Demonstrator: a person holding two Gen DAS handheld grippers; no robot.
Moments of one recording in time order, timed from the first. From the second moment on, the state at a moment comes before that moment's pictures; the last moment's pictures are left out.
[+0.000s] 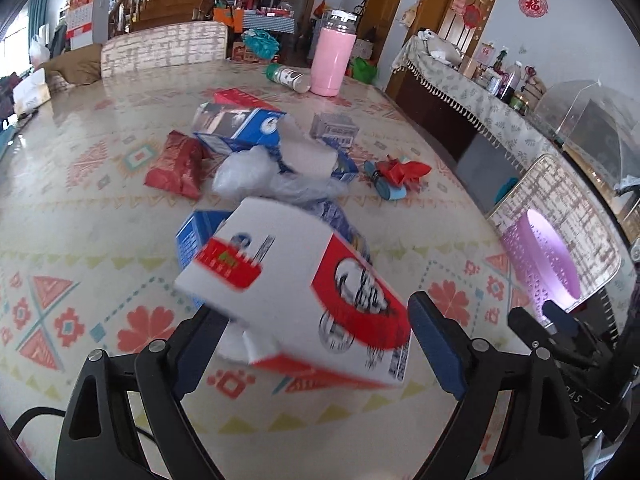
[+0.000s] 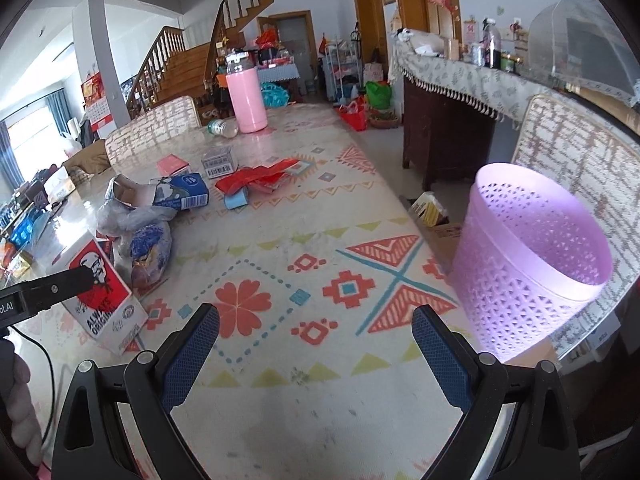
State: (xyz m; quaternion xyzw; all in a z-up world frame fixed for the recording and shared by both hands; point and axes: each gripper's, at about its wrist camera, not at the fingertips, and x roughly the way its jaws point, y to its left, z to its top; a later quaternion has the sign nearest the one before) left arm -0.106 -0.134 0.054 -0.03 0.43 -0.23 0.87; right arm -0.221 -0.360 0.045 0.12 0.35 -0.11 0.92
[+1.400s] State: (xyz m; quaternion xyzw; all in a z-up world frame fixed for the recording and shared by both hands) left arm -0.121 -0.160 0.097 -0.04 0.41 -0.32 0.85; right arm -0.068 -0.418 0.068 0.25 0.35 0.00 0.90
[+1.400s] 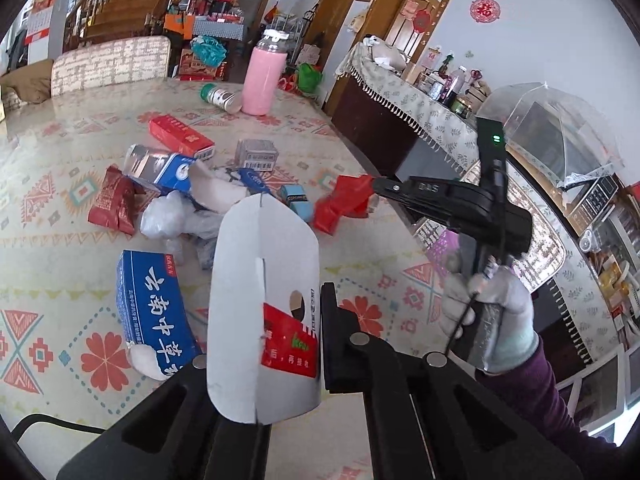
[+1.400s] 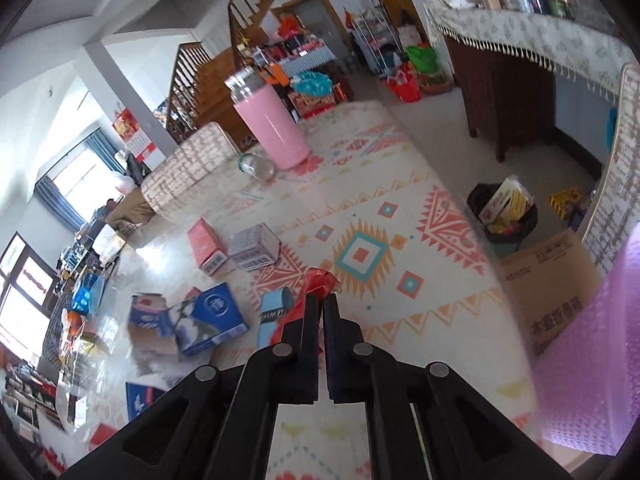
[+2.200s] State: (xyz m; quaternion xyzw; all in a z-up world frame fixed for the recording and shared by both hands) left arm -0.133 -0.370 0.150 0.02 0.37 -0.48 0.80; right arm -0.230 -0.588 0.145 0.24 0.27 -0.14 0.92
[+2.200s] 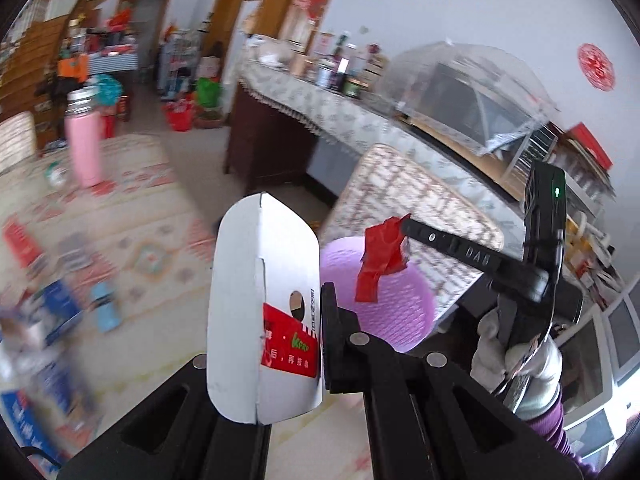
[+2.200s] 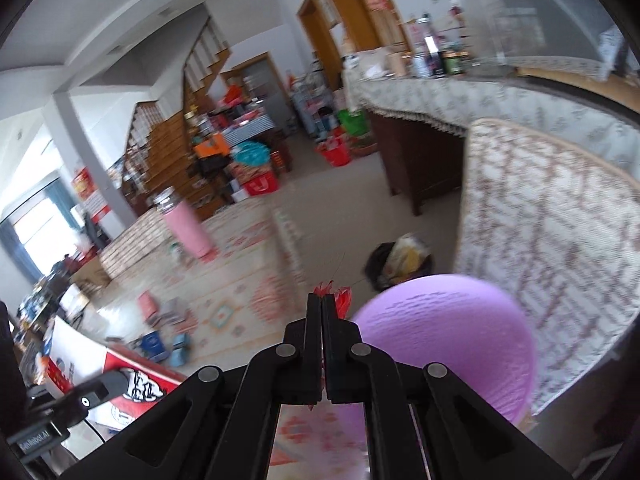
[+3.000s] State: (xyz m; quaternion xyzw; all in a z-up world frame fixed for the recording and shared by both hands) left arm -0.095 -0.512 0.092 0.04 0.44 -0.49 0.75; right arm -0.283 -0.684 0.078 0.25 0.29 -0.29 0.88
